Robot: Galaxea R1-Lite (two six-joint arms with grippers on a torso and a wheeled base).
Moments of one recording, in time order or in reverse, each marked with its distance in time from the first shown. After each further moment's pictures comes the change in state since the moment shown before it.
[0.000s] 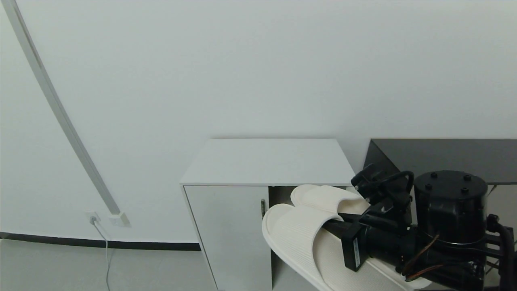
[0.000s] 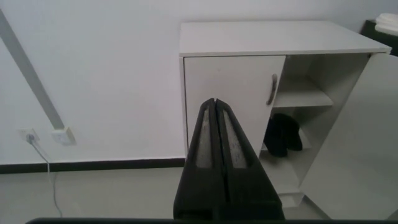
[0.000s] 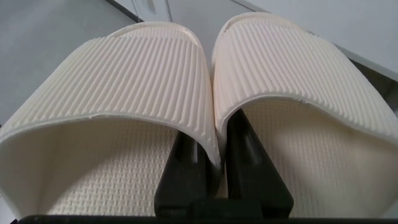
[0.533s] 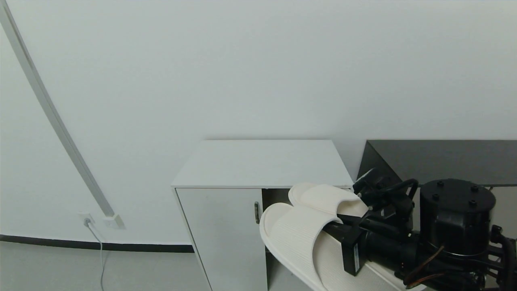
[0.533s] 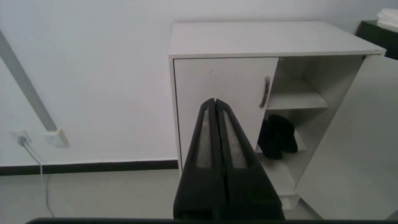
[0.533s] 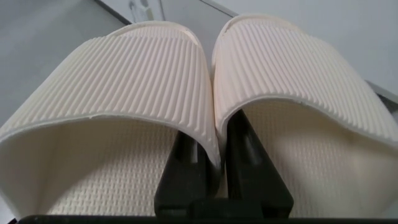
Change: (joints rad) left arm -0.001 0.000 0.000 0.000 0.000 0.000; right arm -0.001 0.020 0.065 -0.140 0.003 -0.023
